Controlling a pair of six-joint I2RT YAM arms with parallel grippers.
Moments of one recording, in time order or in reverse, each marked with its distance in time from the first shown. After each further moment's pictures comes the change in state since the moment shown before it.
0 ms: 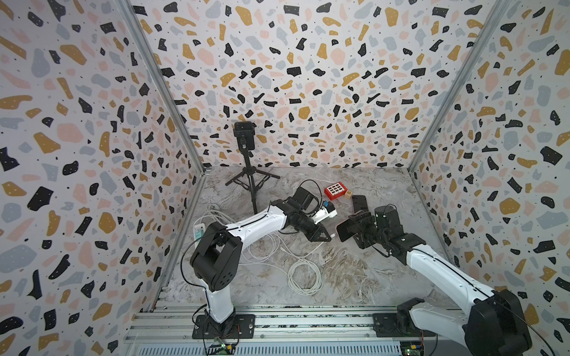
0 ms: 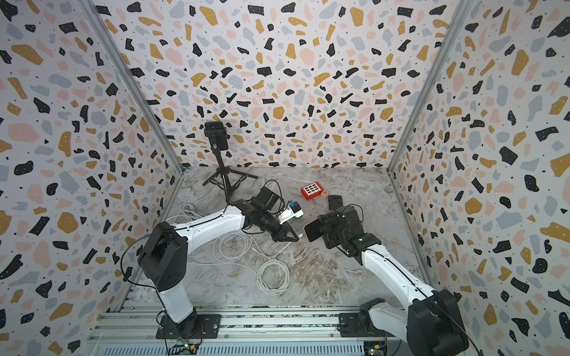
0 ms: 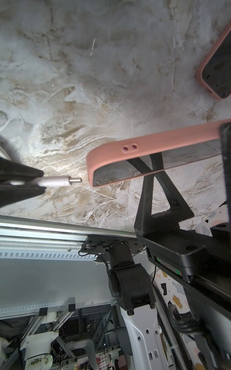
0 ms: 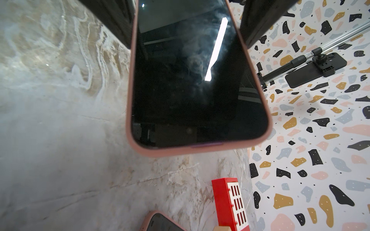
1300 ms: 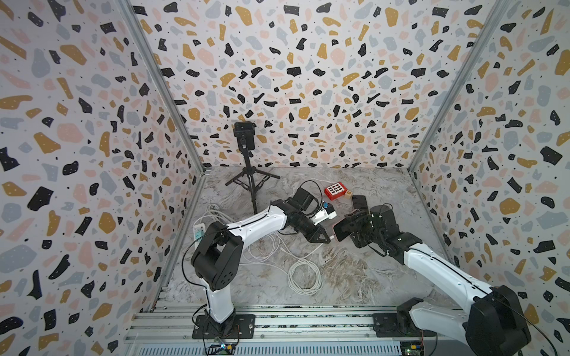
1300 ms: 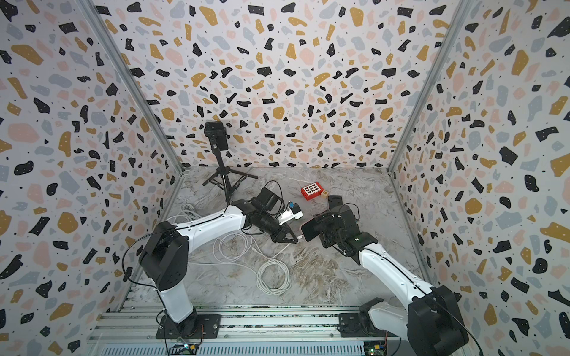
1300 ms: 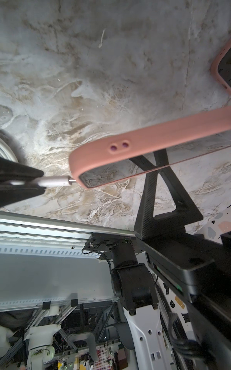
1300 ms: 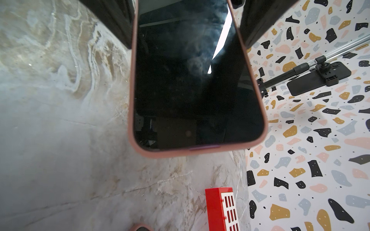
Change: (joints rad) left arm 0.001 0.009 0.002 -0.034 0.008 0.000; right arm 0.062 0.019 0.019 0.018 0.045 -0.007
